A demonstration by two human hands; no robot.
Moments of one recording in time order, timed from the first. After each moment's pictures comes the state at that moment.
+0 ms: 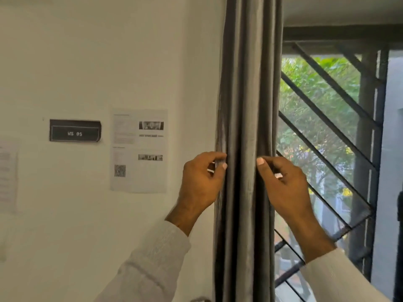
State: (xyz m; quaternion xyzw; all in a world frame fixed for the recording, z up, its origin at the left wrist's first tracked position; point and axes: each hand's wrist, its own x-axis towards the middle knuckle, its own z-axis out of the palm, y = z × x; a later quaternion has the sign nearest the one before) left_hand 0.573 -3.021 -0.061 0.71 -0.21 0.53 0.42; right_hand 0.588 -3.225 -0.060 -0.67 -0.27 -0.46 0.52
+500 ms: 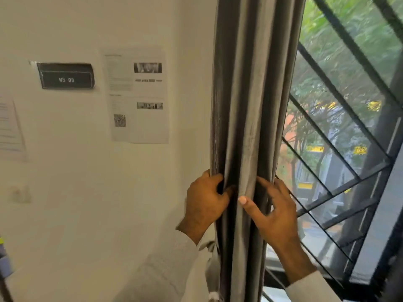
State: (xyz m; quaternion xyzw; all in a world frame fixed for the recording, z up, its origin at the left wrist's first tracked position) left_hand 0.579 -3.037 -0.224 0.83 -0.08 0.43 0.35; right_hand 0.576 -3.226 -0.234 -0.76 -0.24 -0.35 0.49
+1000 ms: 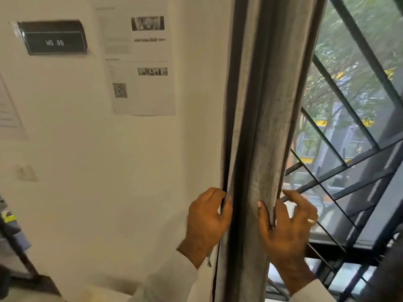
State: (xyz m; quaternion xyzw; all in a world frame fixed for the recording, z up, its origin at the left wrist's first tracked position) left_hand 0.548 -3.017 -0.346 0.79 -0.13 0.48 0.35; right_hand 0.550 -3.212 -0.339 -0.77 -0.16 -0.56 0.26
